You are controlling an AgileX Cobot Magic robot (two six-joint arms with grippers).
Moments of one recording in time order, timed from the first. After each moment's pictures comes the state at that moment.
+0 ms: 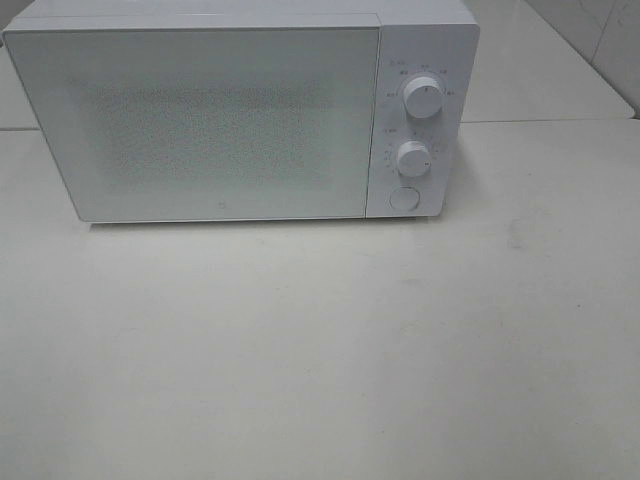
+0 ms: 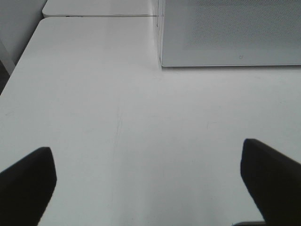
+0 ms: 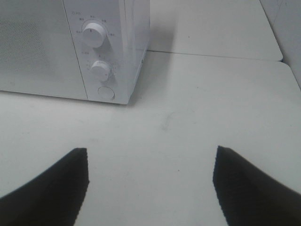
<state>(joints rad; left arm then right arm) 0.08 0.00 -0.52 -0.10 1.09 0.09 0.12 0.25 -0.52 0.04 0.69 -0.03</state>
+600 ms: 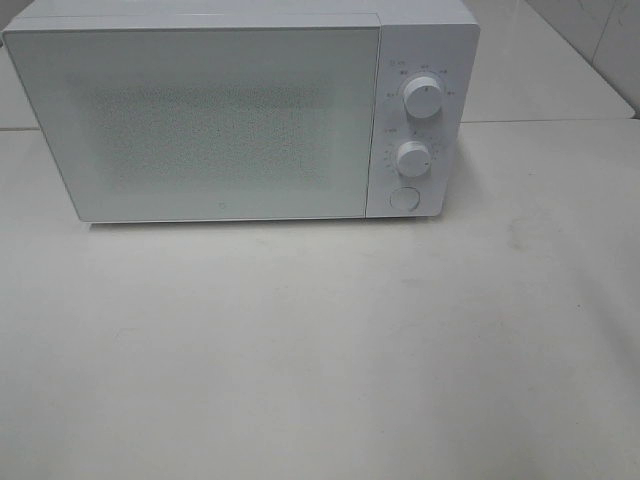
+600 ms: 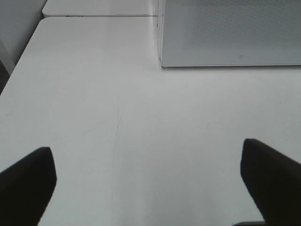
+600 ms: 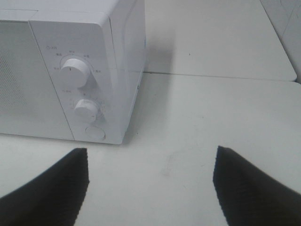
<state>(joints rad) 0.08 0.00 -0.52 -0.10 1.09 0.09 0.12 0.71 -0.50 0.04 0.20 -0.02</state>
